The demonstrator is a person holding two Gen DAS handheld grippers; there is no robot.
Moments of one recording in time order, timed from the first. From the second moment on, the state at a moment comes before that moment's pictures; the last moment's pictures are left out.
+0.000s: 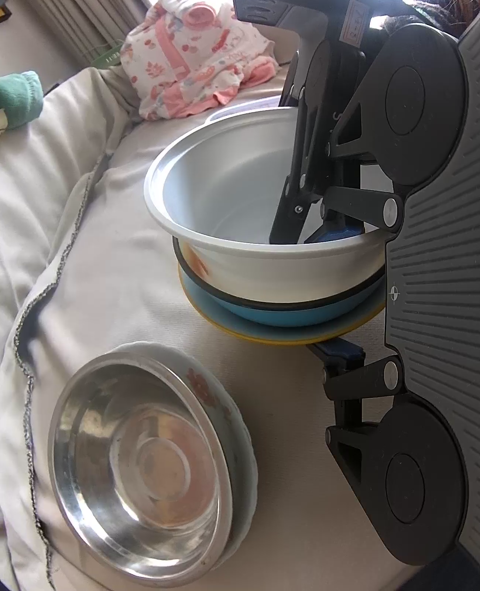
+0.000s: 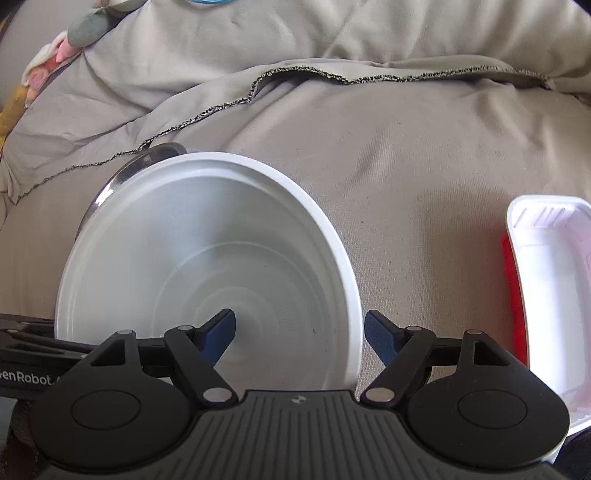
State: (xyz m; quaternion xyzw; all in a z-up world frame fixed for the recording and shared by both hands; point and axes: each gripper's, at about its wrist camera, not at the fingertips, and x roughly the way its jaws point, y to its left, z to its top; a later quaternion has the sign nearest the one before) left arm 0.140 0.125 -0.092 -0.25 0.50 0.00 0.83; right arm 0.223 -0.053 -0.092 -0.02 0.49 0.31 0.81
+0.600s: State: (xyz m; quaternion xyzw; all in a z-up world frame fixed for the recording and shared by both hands) left arm 0.149 0.141 -0.097 -0.28 0.52 -0.03 0.81; right arm 0.227 -0.066 -0.107 0.07 0.55 0.34 0.76
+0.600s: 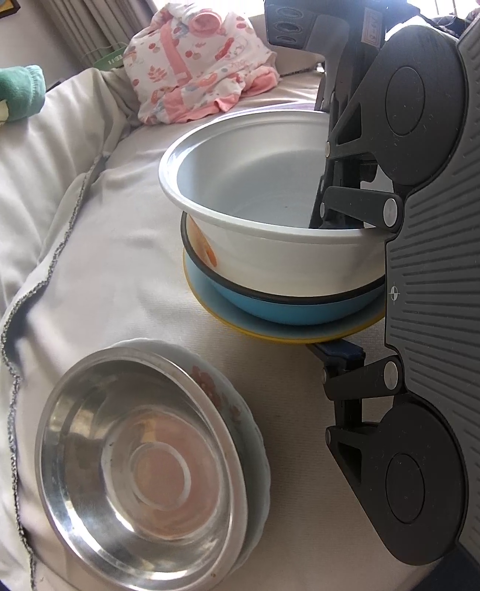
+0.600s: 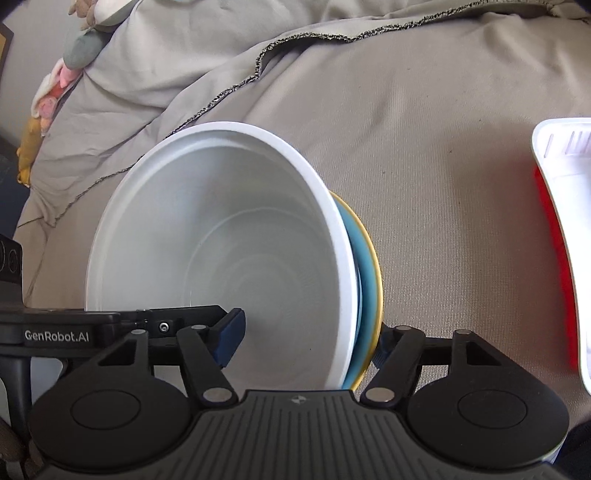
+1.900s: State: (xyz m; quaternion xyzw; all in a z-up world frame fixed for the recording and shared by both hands) left arm 0.157 0.127 -0.093 -0.24 0.53 -0.01 0.81; right arm 0.245 -0.065 -0.107 0.07 0.58 0.35 0.73
